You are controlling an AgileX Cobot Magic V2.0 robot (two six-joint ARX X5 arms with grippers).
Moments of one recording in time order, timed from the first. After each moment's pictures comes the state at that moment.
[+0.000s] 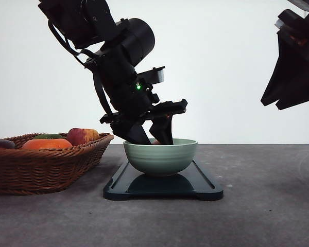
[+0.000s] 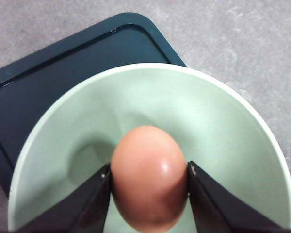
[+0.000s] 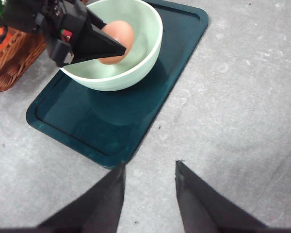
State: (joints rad) left_arx -0.65 1.93 1.31 -0.17 0.03 -0.09; right_arx 0.40 0.92 0.60 -0.34 -0.21 0.09
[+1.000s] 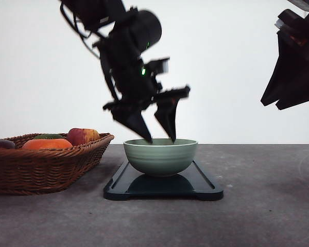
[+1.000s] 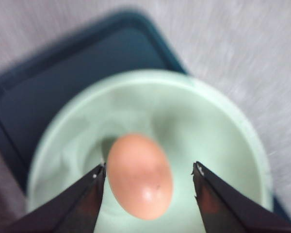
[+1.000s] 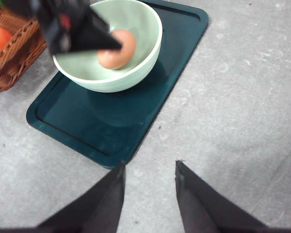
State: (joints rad) left_arx -0.65 1.96 1.55 -0.50 0.03 -0.09; right_arx 0.40 0.92 0.60 -0.34 -0.21 0.09
